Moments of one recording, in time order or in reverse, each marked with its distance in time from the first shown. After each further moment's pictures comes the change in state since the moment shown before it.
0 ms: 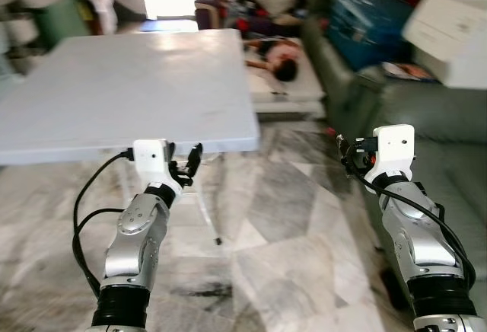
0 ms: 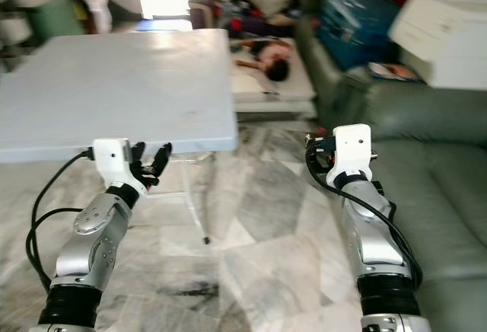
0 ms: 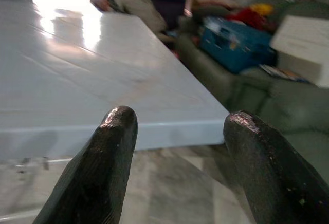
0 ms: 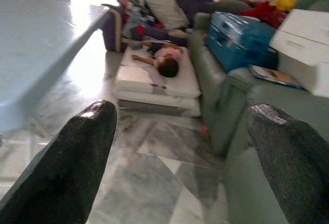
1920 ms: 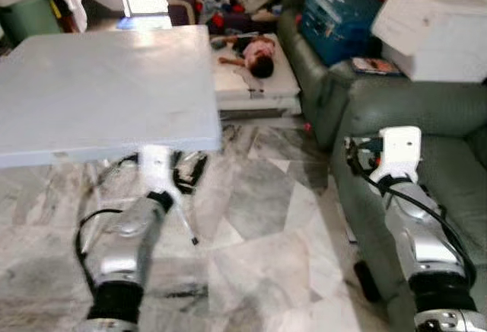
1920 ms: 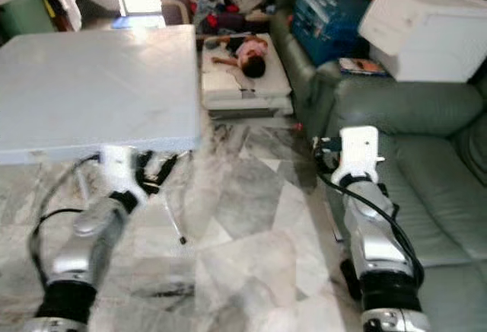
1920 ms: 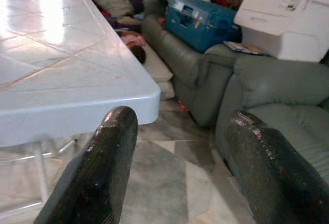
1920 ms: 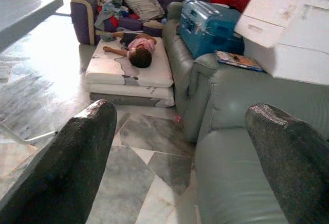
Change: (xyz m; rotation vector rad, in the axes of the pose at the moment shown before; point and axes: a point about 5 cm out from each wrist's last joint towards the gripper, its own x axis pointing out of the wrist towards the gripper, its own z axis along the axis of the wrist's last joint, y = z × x) left arm 0.000 0.012 -0.011 0.035 0.044 -0.075; right arm 0.004 -0.007 -0.006 0.014 0.020 -0.044
